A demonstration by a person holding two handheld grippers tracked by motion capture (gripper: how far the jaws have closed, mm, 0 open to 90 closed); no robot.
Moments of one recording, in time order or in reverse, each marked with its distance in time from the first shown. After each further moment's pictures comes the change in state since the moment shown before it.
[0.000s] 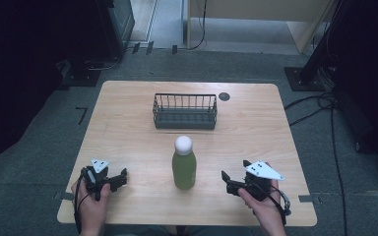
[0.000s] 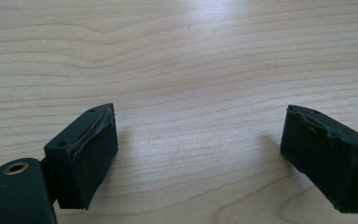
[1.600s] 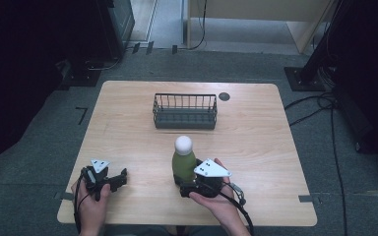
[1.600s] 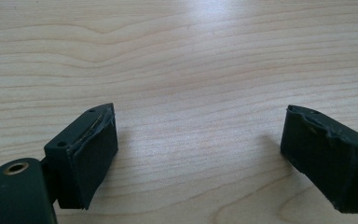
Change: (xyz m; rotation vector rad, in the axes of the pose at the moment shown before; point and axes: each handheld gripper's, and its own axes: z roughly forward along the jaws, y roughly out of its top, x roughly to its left) left arm 0.000 0.000 0.000 -0.001 -0.002 0.001; right arm 0.100 0.019 0.060 -0.032 0.231 -0.100
